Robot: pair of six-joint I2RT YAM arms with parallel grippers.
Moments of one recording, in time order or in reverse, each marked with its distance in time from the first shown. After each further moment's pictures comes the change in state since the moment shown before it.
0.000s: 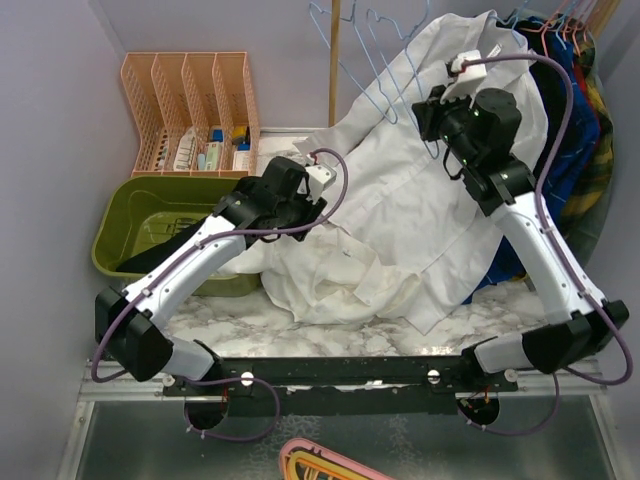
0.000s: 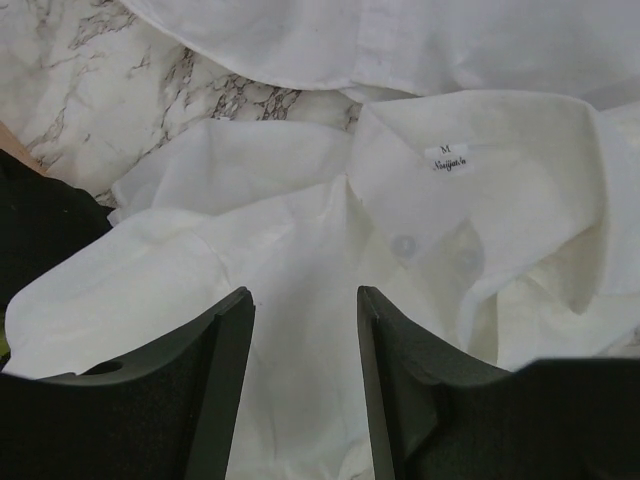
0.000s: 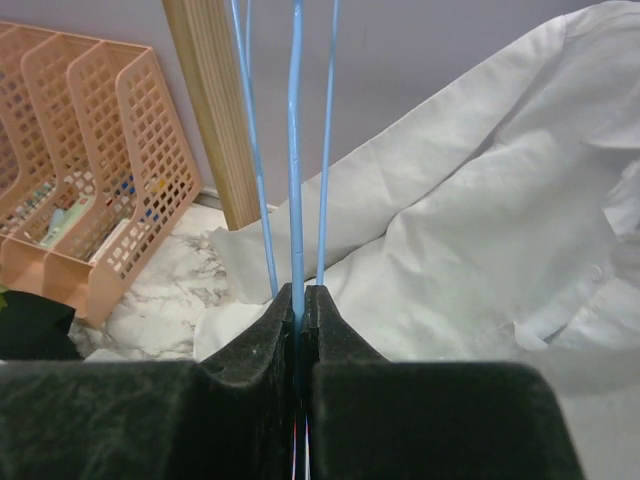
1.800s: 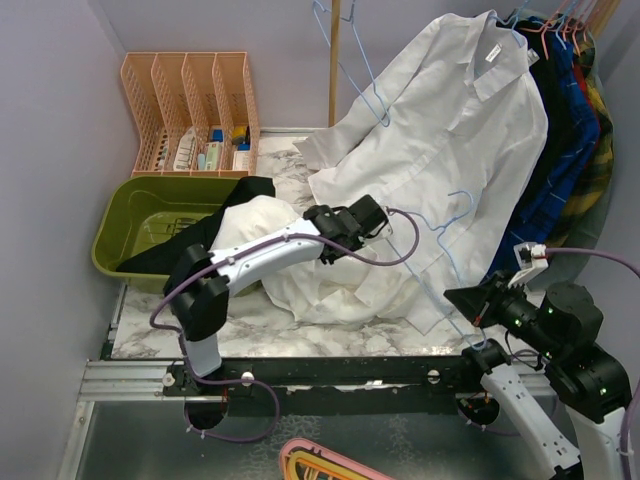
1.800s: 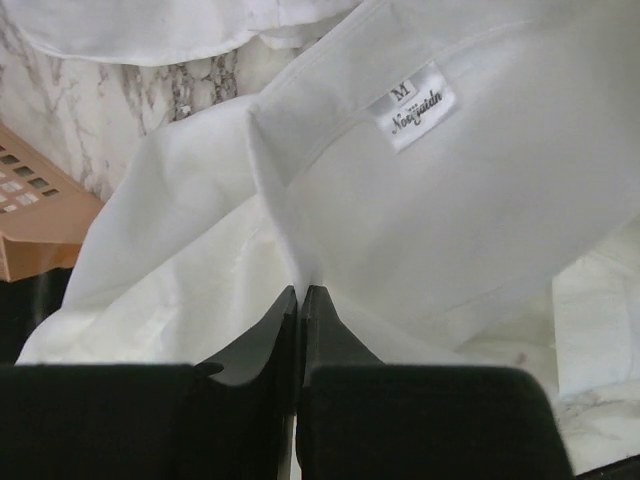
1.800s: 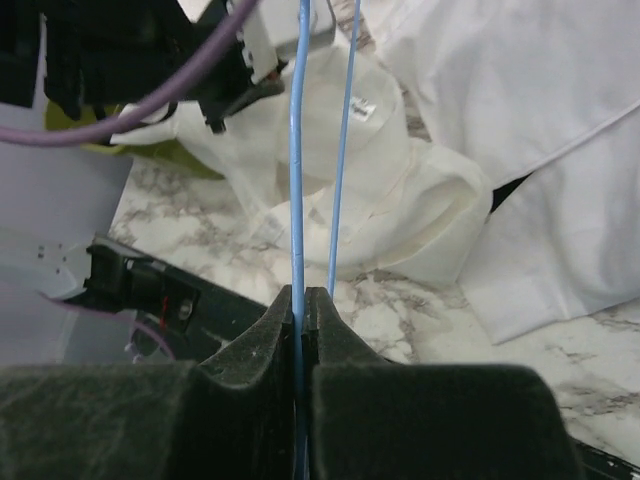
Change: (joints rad) left arm -0.315 0.450 0.200 -0.161 -0.422 0.171; right arm 0.000 -1.150 -0.679 -0.776 -0.225 0.547
